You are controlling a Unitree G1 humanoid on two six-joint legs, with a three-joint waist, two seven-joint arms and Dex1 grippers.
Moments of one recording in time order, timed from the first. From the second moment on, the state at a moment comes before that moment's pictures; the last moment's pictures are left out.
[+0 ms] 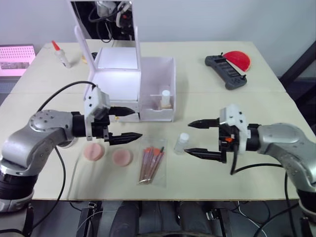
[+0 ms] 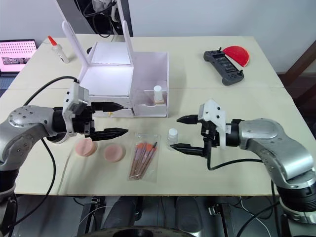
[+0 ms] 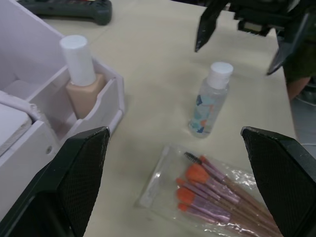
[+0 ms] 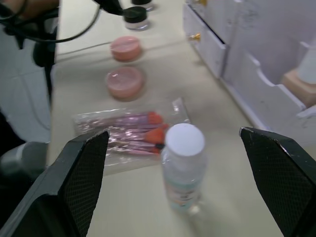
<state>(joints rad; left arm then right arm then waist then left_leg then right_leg) -0.40 0.87 0.03 -0.38 -0.73 0.68 -1.02 -0.28 -0.81 -0.03 -0.51 0.61 0.70 0.98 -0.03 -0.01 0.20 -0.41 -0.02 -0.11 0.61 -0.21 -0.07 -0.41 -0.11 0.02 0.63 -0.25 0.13</state>
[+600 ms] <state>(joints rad) -0.32 0.90 0.04 -0.42 -0.70 0.69 -1.04 -0.30 -0.76 0.06 -0.42 0.56 0.62 0.99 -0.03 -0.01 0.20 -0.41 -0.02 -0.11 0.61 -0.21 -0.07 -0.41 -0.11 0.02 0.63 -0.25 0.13</state>
